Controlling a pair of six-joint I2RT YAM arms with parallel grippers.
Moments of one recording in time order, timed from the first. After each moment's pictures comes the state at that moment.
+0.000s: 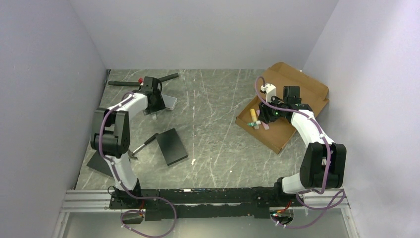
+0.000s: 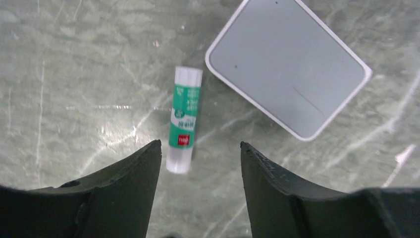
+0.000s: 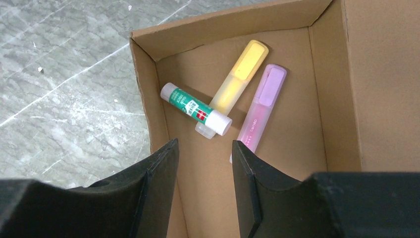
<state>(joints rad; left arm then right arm) -0.16 1.82 1.23 -0.39 -0.22 -0.50 -0.05 1.43 0.99 -0.48 -0.51 -0.52</state>
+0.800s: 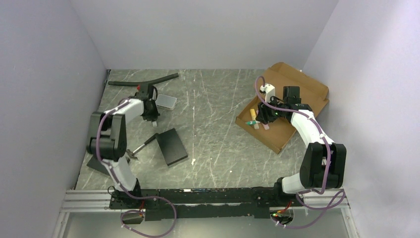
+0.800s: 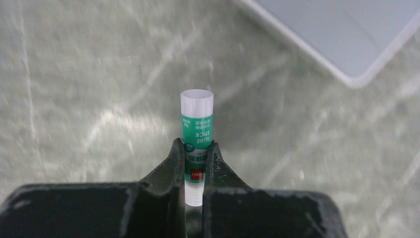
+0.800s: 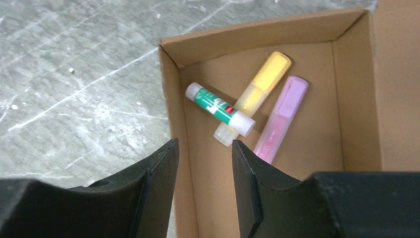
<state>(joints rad) -0.12 1.86 1.21 -0.43 -0.15 -0.40 -0.05 1.43 0.99 -0.48 -0.57 -0.52</state>
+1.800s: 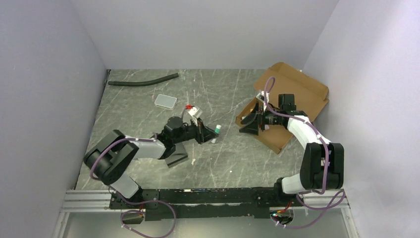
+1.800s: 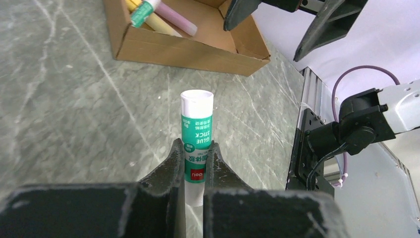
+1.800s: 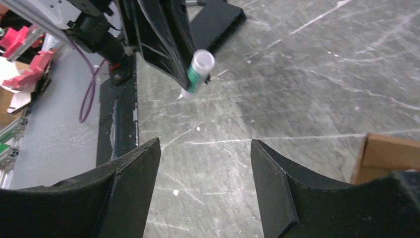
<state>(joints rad) -0.68 1.54 0.53 0.89 0.51 -0.52 -0.02 1.42 0.87 -0.44 -1.32 -0.48</state>
